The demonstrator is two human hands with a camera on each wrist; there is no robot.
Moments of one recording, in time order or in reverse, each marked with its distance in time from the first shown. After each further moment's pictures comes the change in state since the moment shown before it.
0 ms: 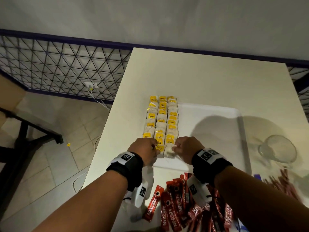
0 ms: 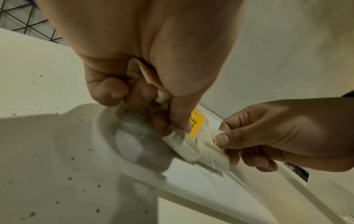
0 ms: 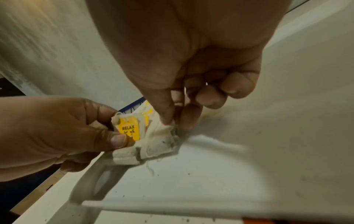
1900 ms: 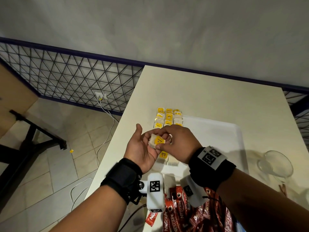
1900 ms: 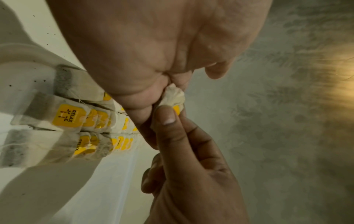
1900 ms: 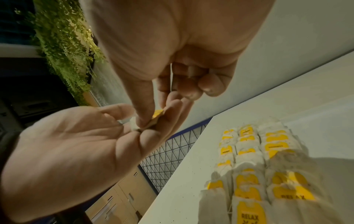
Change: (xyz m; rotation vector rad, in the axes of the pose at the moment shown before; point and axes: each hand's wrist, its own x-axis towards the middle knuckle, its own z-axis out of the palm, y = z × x) left_hand -0.063 0.028 -0.038 -1.901 -0.047 0.094; right_hand -0.051 -0.087 -0.059 0.236 0.299 -0.365
